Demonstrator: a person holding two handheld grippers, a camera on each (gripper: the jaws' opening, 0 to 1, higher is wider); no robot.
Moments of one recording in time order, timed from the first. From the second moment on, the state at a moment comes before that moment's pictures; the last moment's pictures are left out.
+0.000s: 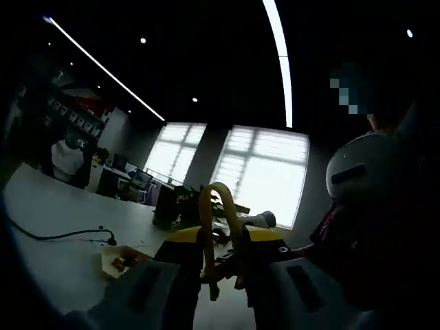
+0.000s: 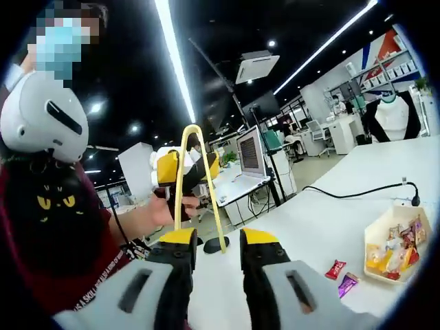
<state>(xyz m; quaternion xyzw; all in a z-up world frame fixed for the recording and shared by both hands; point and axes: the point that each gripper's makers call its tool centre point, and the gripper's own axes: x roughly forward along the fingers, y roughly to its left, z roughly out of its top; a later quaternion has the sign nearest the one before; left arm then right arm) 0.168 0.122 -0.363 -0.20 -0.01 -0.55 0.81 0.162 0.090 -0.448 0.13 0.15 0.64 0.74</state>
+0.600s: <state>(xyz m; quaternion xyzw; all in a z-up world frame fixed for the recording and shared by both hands) 0.145 0.086 -0.373 -0.03 0.04 -0.62 0.78 0.137 0.126 -0.419 0.06 0.10 0.70 0.71</state>
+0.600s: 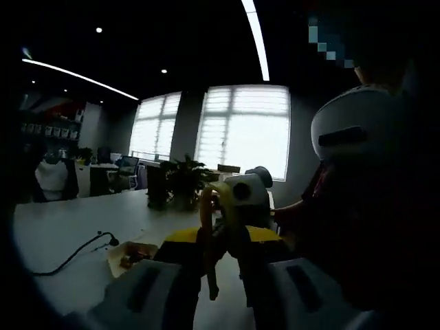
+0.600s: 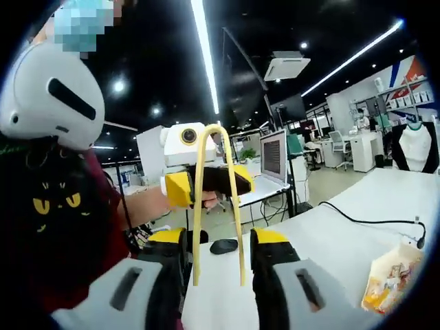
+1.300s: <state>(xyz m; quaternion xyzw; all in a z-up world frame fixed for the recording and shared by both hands) 0.178 0.097 -0.374 -0.05 0.04 -0.56 0.82 0.168 0.115 -0.460 0.01 0.11 0.59 0.80</state>
